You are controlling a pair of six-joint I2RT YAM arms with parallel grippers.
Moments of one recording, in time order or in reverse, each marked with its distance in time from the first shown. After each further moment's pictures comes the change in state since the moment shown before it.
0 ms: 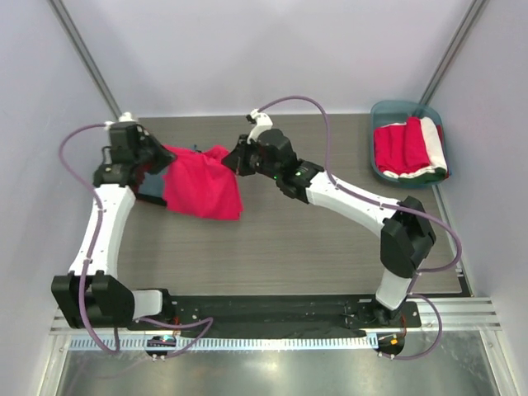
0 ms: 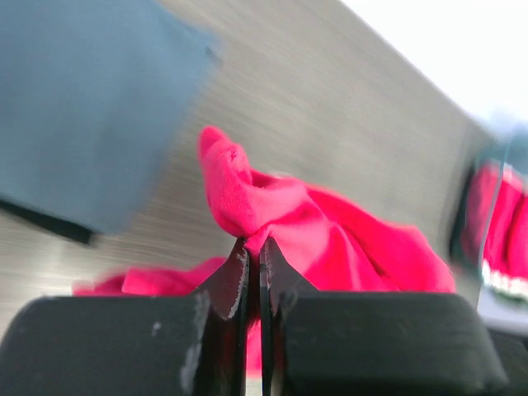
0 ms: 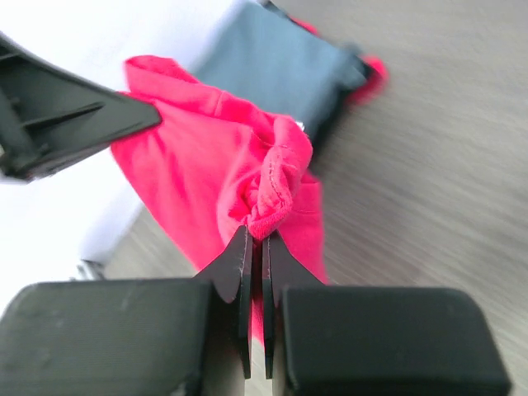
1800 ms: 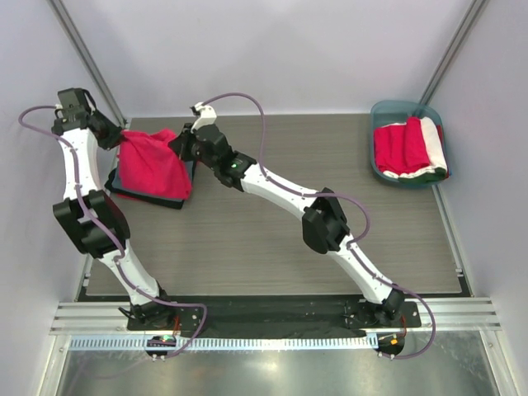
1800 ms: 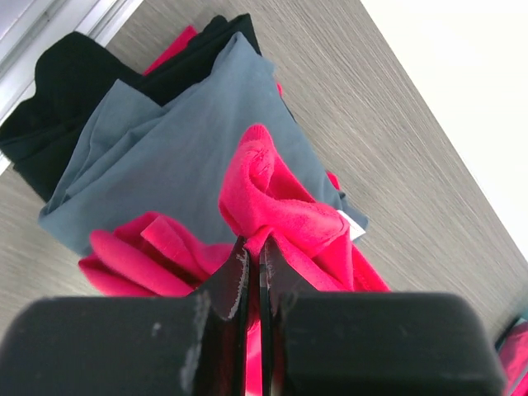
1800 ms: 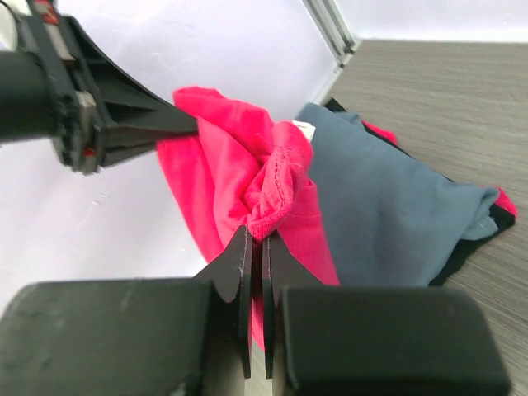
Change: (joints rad) left arm 0.410 0.594 0.679 -0.301 0.039 0.093; right arm 0.132 0.719 0.944 -0.027 0.157 0.045
